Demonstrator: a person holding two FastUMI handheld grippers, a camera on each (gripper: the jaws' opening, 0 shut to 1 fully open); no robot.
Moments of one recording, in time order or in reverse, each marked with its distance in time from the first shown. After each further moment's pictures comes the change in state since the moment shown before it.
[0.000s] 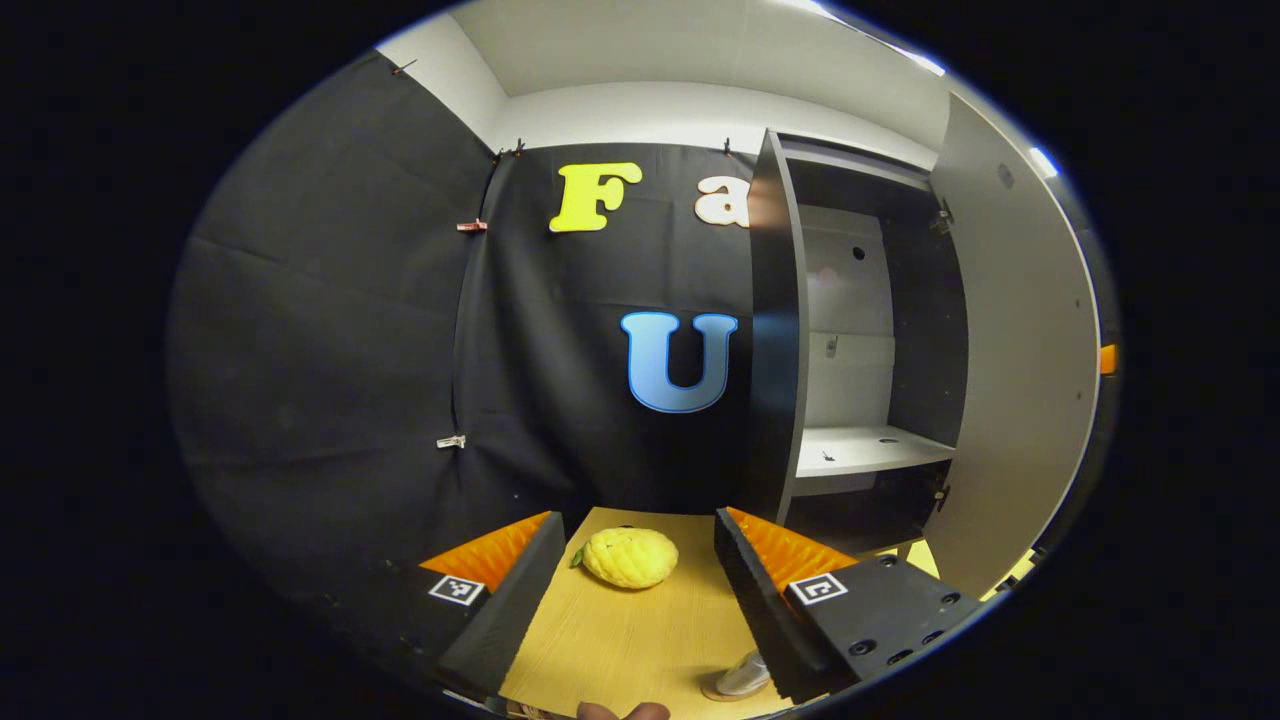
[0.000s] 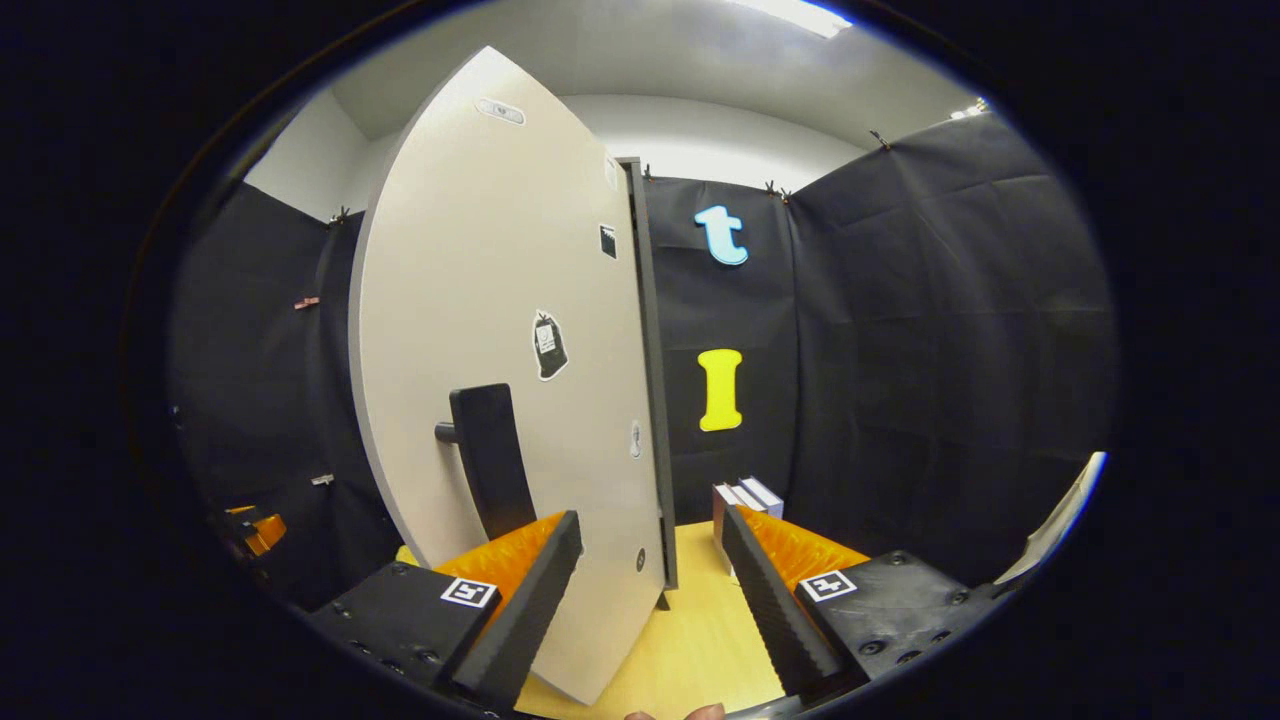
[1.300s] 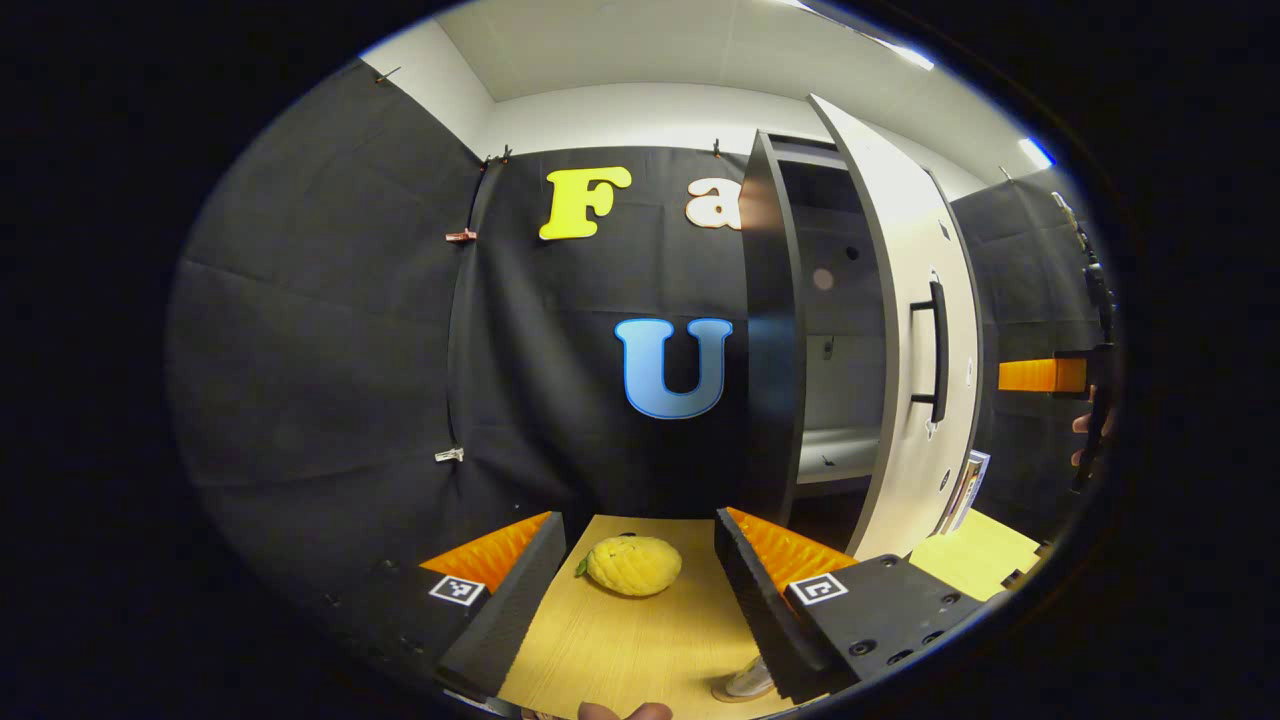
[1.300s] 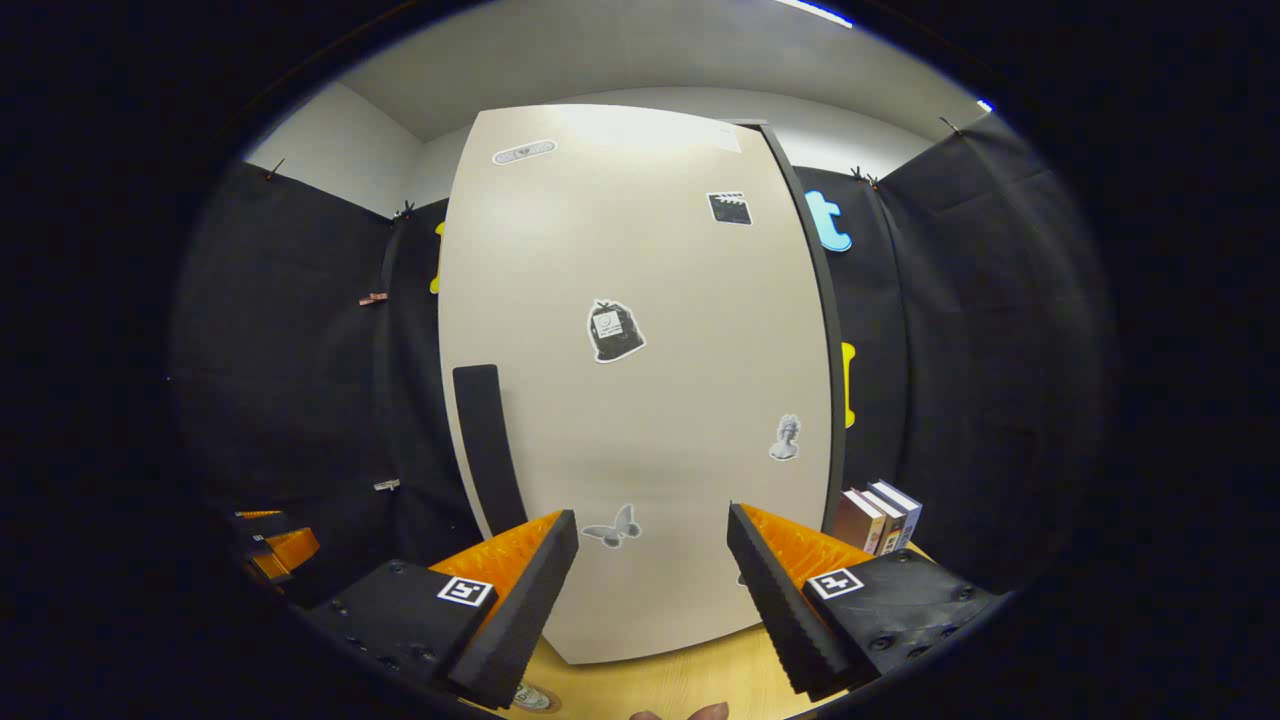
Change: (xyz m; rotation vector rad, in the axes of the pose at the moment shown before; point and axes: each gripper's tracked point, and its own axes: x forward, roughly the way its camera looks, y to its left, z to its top) left arm 0.007 -0.005 0.019 0.032 -0.016 -0.030; right arm 0.076 0.122 -0.025 -0.008 -0.008 0.184
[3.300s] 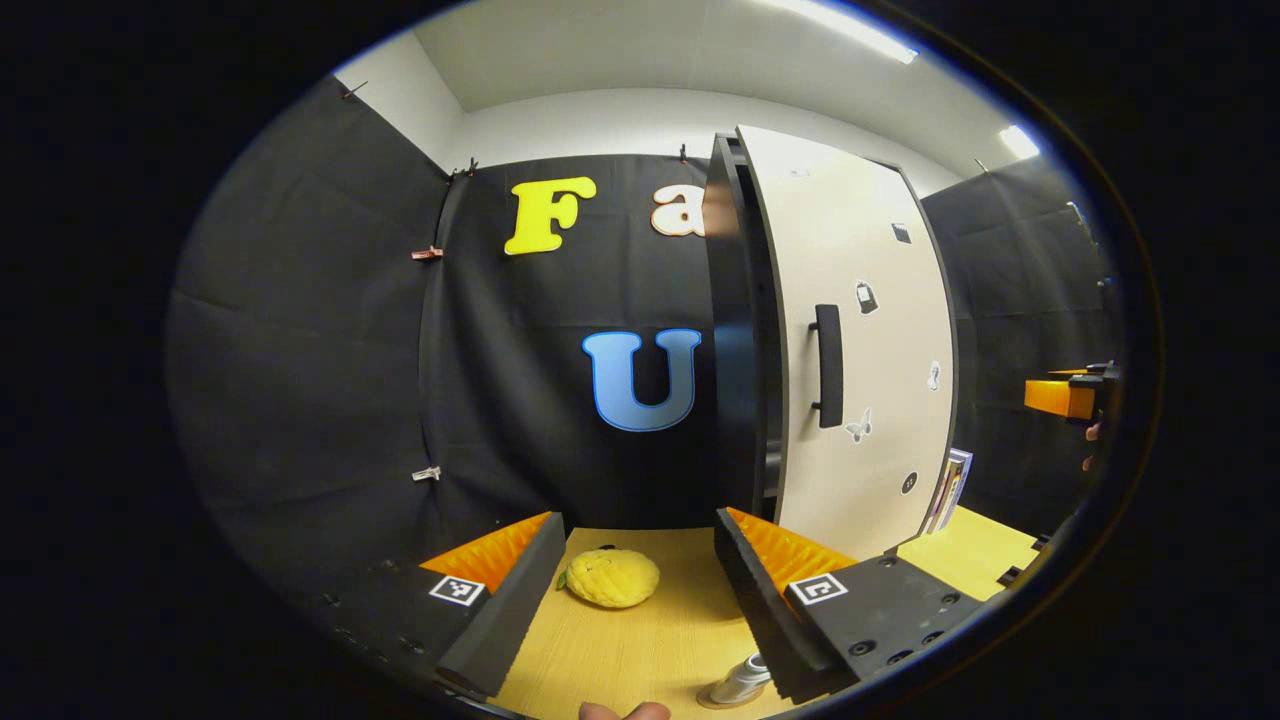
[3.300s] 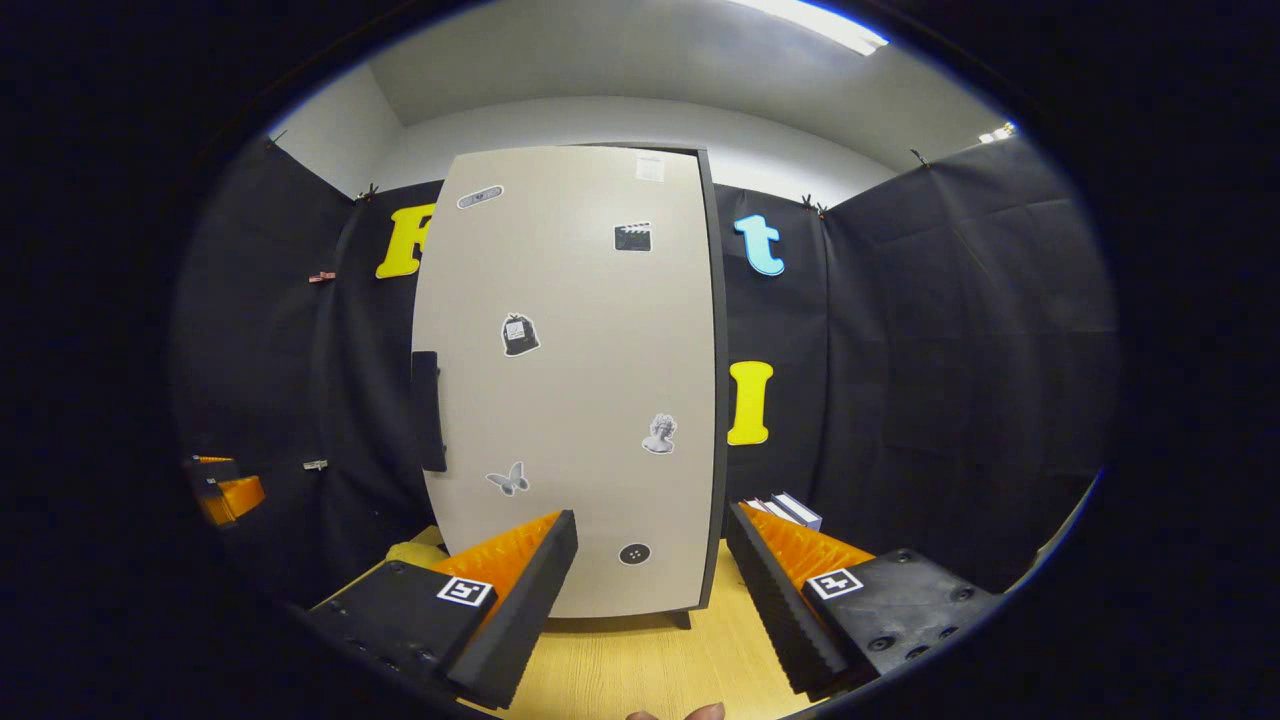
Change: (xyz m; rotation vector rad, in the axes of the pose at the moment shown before) left arm 0.007 -0.034 0.016 0.042 -0.016 -0.047; right arm -0.039 -0.065 0.005 -0.085 -0.023 -0.174
